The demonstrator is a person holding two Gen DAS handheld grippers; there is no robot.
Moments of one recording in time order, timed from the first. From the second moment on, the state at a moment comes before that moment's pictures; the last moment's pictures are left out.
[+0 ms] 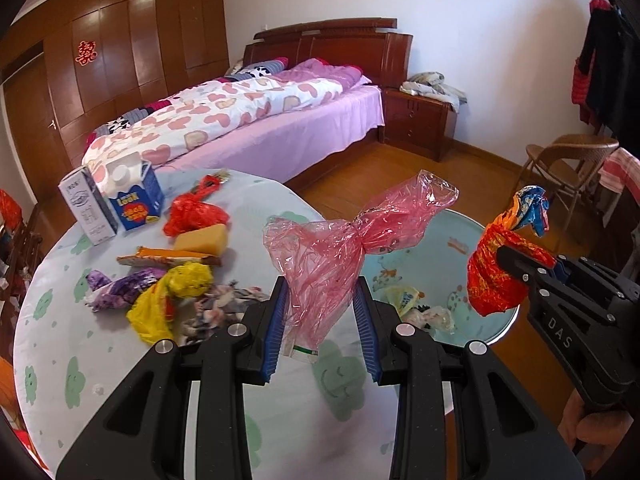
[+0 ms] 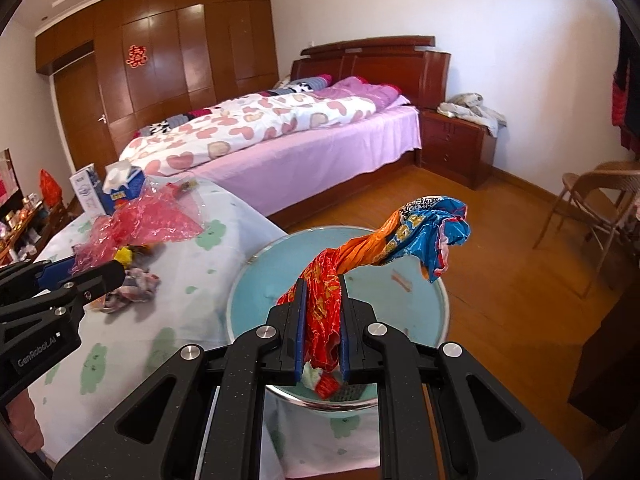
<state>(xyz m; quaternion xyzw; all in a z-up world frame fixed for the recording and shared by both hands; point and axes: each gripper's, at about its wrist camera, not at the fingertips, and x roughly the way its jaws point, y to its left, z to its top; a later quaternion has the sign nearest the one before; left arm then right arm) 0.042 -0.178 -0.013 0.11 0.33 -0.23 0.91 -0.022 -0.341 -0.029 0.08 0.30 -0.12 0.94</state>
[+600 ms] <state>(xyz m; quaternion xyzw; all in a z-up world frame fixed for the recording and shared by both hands) 0.057 -0.218 -0.045 0.12 0.38 -0.24 0.88 -0.004 -0.365 -0.069 0.09 0.35 -0.11 0.92</state>
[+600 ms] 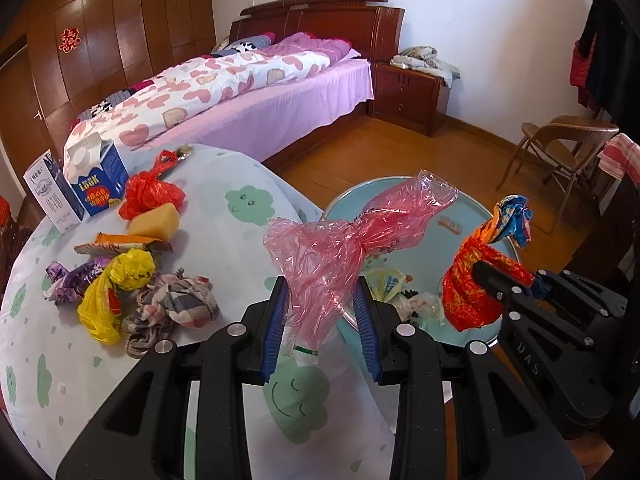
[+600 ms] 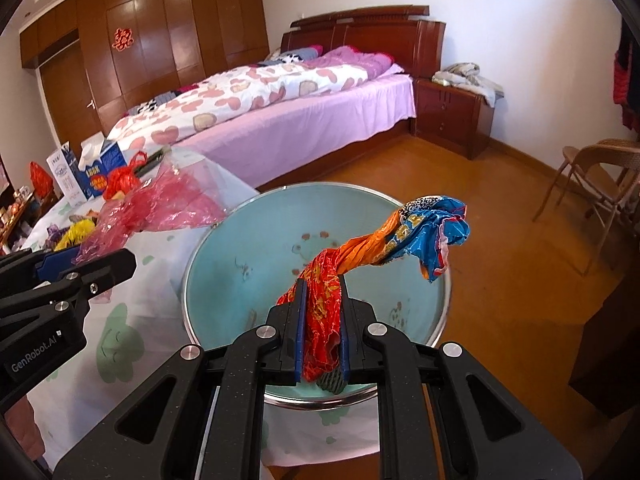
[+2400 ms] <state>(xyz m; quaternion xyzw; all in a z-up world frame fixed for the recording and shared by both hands) 0.057 -0.214 -0.043 0.11 0.37 -0.22 0.90 -0.033 -0.390 -0.046 0.11 0.28 -0.27 0.92</state>
